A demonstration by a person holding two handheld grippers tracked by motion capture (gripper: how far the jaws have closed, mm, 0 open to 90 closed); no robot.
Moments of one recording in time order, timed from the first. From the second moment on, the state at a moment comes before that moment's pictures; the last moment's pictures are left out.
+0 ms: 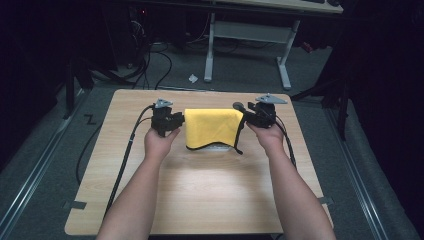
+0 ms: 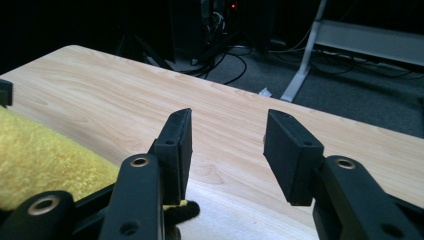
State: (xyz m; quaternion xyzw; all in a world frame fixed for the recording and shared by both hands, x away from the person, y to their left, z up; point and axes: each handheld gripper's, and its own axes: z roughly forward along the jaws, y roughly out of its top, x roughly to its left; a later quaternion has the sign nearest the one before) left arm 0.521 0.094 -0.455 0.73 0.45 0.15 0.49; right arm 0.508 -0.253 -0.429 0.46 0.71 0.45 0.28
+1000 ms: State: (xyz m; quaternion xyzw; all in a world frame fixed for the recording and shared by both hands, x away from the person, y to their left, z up) left arm 0.496 0.124 -0.447 0.73 0.45 0.18 0.49; right arm 0.483 -0.264 -0.426 0.44 0.73 0.42 0.31
